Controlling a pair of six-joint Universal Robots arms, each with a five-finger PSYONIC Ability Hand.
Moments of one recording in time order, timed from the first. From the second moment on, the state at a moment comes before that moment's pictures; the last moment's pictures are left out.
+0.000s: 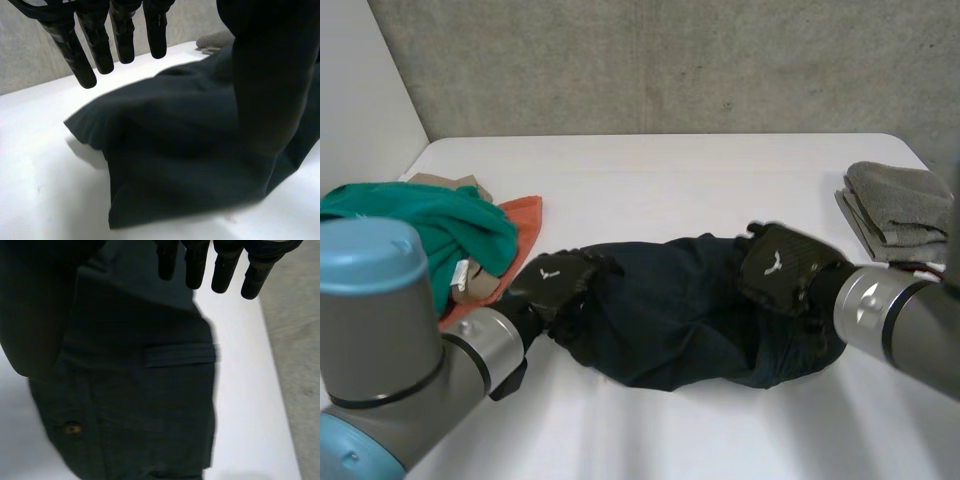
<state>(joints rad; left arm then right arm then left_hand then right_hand) 4.21 -1.85 -1.75 3.21 -1.37 3.18 1.99 -1.36 1.52 0.43 1.29 2.07 0.31 0.31 0.31 0.31 0.13 0.22 0.21 0.21 0.21 0.05</state>
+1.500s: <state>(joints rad) 4.25 -1.87 -1.59 3.28 -1.46 3.31 2.02 -1.41 1.48 0.21 1.64 2.33 0.43 0.43 0.43 0.41 0.23 0.29 0.28 0.27 0.28 0.07</state>
